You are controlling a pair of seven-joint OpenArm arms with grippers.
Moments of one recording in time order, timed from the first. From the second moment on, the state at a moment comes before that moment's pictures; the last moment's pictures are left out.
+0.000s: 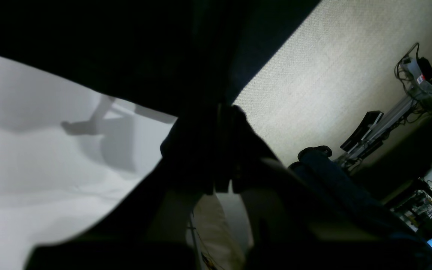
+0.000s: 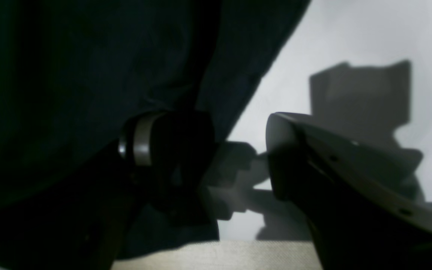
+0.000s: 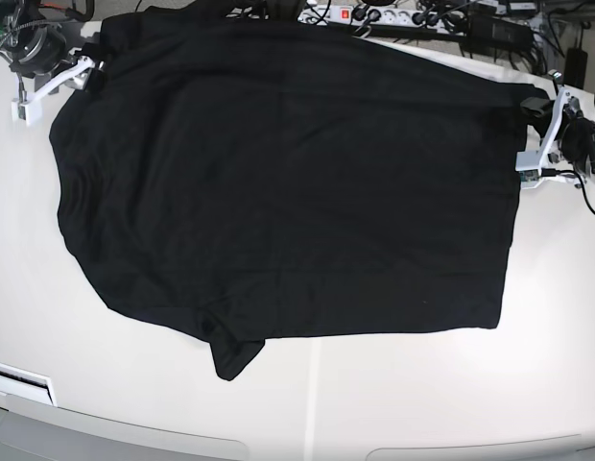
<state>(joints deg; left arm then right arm) -8.8 -65.4 39.5 89.7 -57.3 -43.9 63.9 -28.9 9.6 31.9 91.8 29.4 22.7 -53.2</state>
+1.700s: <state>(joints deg) -1.1 -64.8 39.4 89.7 -60.0 -43.9 68.5 -29.4 15.9 32.1 91.6 38.7 34.4 -66.7</state>
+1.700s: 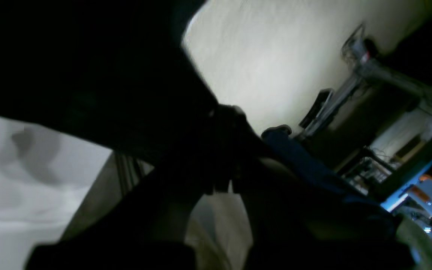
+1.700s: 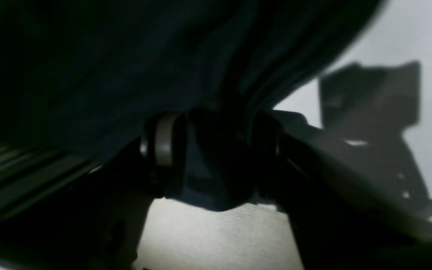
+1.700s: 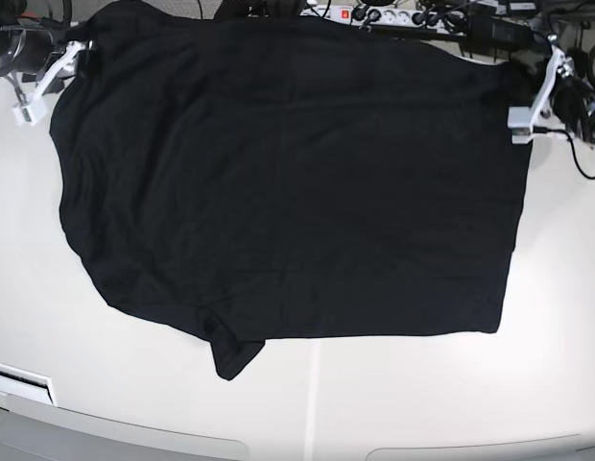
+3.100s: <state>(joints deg) -5.5 -62.1 39.3 89.8 -46.8 -40.3 70.3 -32.4 17.3 32.1 95.2 61.5 40.4 -76.6</state>
